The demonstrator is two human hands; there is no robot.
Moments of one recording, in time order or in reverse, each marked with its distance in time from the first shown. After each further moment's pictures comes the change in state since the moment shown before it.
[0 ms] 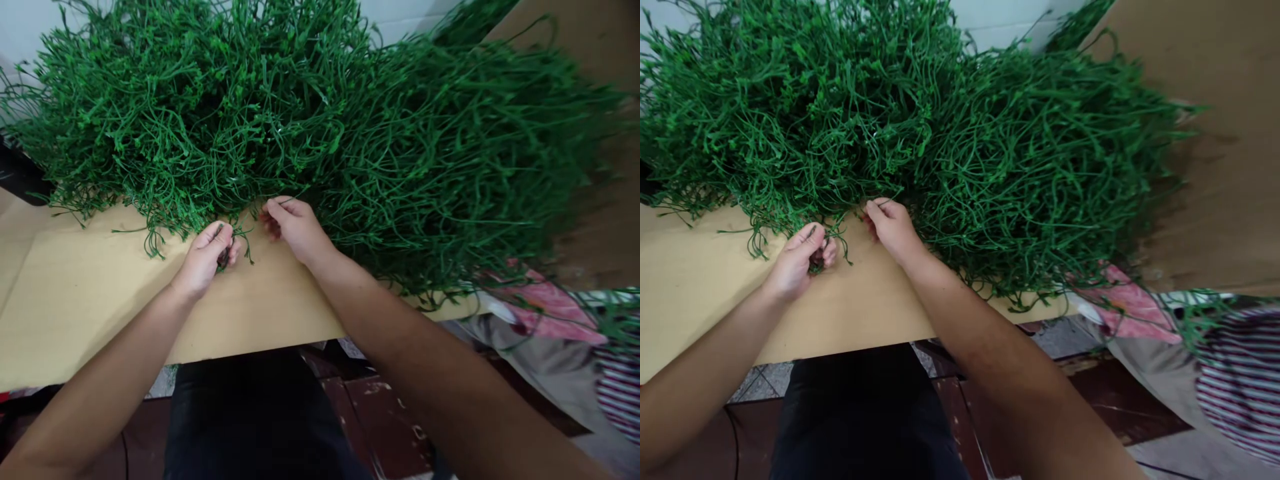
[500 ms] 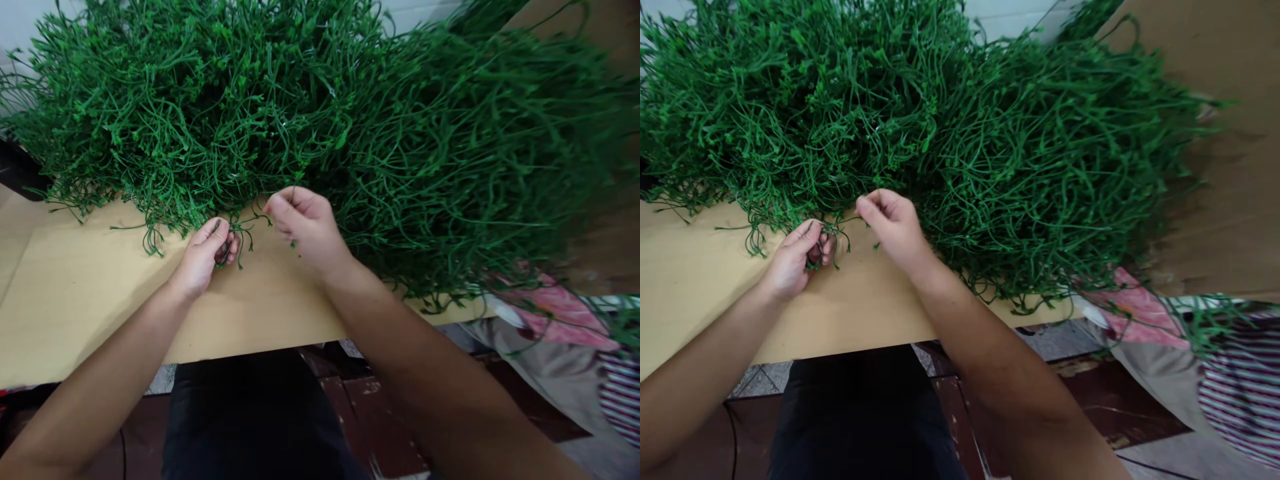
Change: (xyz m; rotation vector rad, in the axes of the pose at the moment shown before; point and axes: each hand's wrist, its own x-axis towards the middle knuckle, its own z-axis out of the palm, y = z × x) left_hand 0.002 0.000 -0.001 -0.040 0.052 -0.029; right_hand -0.027 -0.015 -0.005 0.059 -0.188 -0.258
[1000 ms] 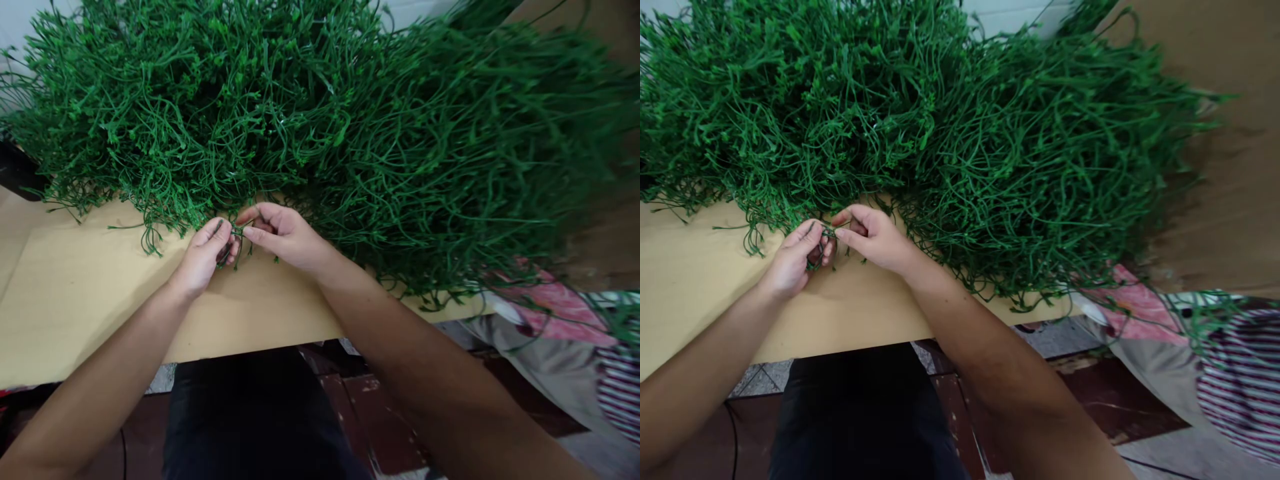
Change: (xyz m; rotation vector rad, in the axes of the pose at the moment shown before) left_hand 0.000 -0.002 0.001 0.080 -0.007 0.009; right_hand 0.000 0.008 0.003 -0.125 -0.318 0.033
